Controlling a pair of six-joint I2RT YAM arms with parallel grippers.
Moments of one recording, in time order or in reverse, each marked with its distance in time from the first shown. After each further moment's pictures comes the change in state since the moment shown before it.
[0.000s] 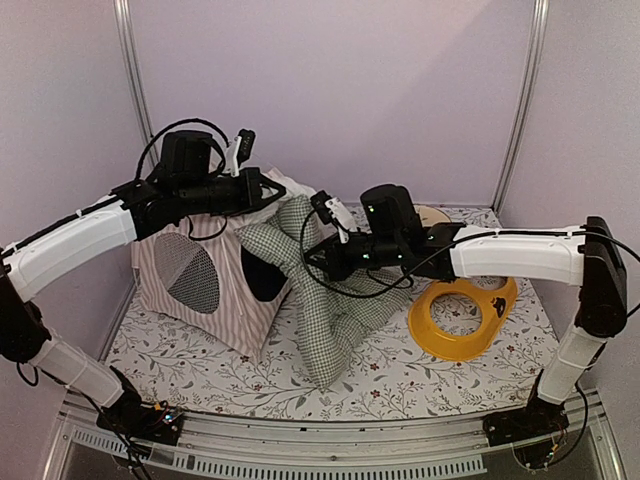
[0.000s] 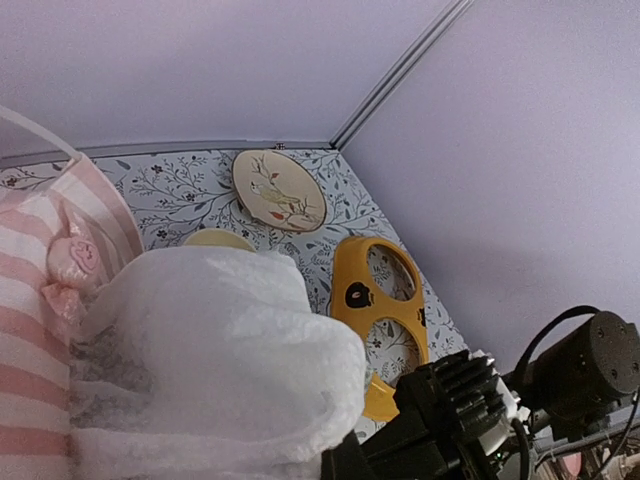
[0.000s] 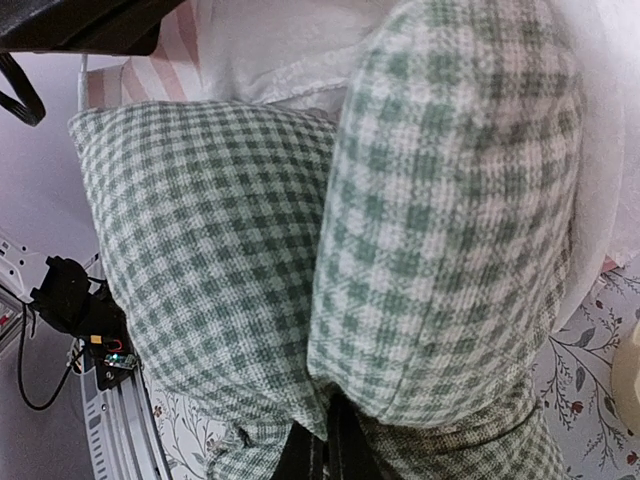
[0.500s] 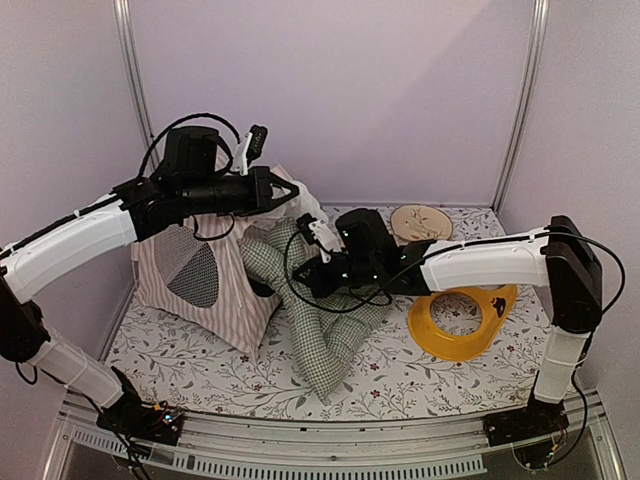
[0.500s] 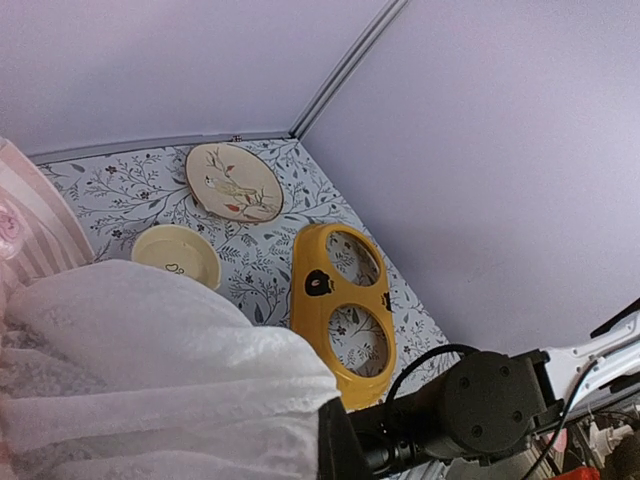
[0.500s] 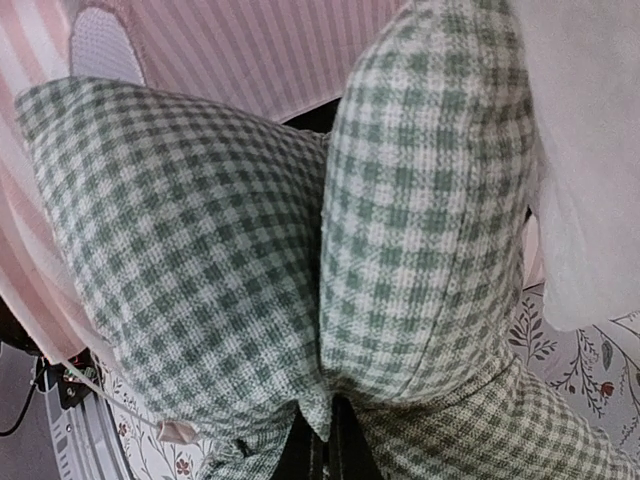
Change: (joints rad) left arm -0.077 0.000 0.039 -0.011 0.020 -0.003; right arm 0.051 0.142 0.018 0.058 0.105 0.049
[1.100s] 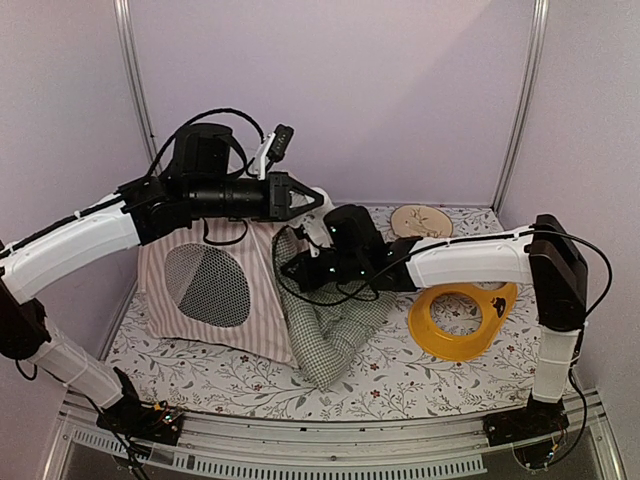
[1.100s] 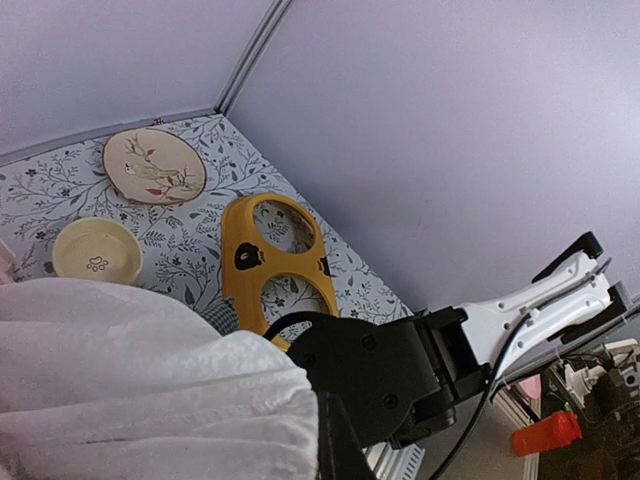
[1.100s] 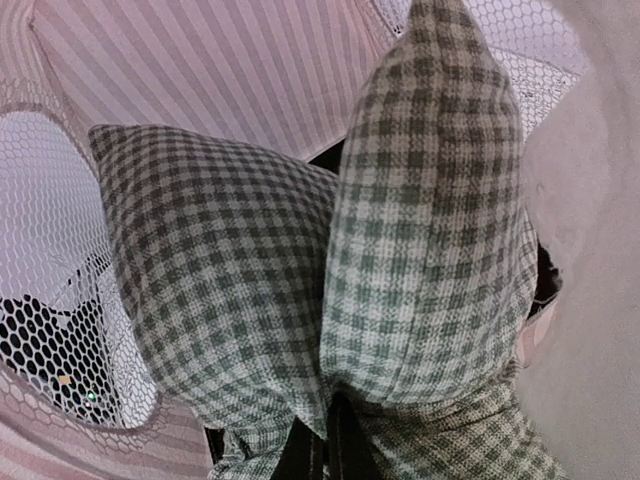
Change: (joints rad) left arm -0.108 0.008 0.040 -0.011 0.072 0.025; right arm 0.006 0.074 0.080 0.019 0.003 0.054
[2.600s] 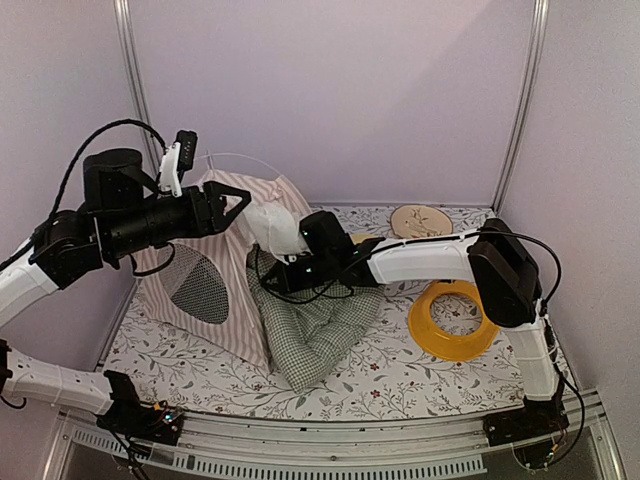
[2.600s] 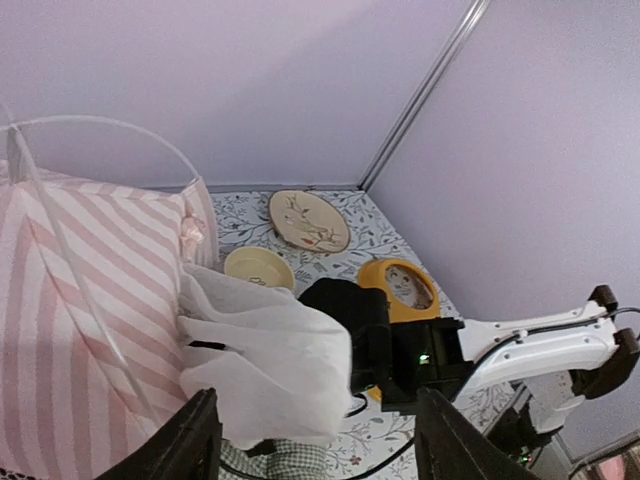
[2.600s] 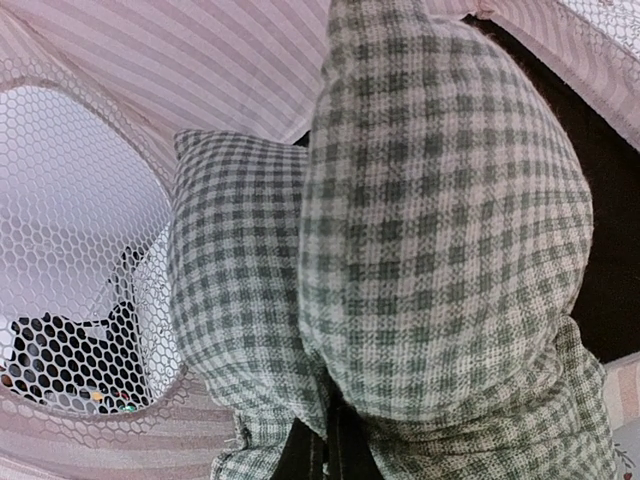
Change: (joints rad) left arm -0.079 -0.418 -0.208 -0.151 -0.494 0.010; right arm -0.029 0.298 0.300 -0.074 -0.222 0.149
